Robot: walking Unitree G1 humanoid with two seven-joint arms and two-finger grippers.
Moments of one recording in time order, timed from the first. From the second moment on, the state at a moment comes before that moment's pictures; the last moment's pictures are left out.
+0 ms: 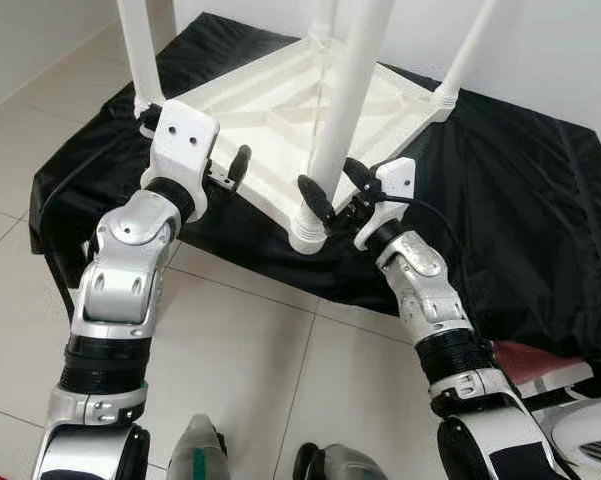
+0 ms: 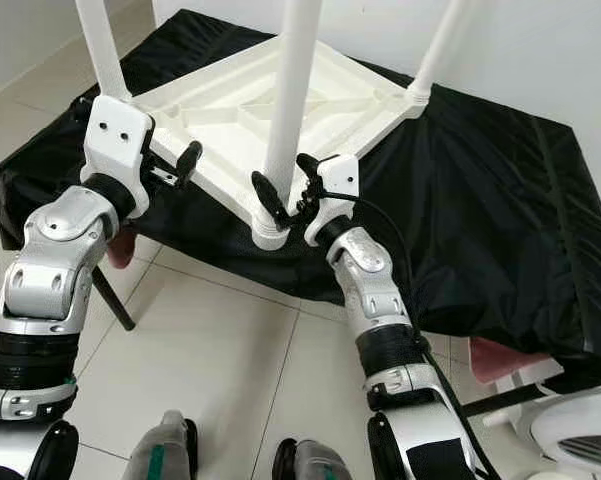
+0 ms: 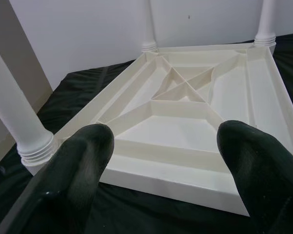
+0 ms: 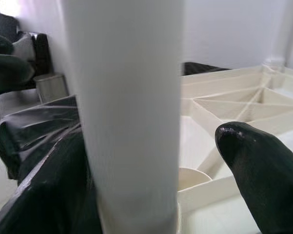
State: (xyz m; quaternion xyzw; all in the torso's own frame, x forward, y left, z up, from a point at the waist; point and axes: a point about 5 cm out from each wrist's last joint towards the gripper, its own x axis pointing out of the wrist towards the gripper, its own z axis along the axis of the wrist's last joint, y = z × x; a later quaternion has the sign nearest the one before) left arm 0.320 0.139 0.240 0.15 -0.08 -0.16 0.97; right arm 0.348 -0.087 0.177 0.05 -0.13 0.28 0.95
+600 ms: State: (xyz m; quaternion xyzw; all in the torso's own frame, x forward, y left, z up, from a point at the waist) left arm 0.318 0.135 0.243 0.15 -0.08 -0.16 0.97; right arm 0.362 -0.100 0.172 0.03 -0.13 0.20 0.97
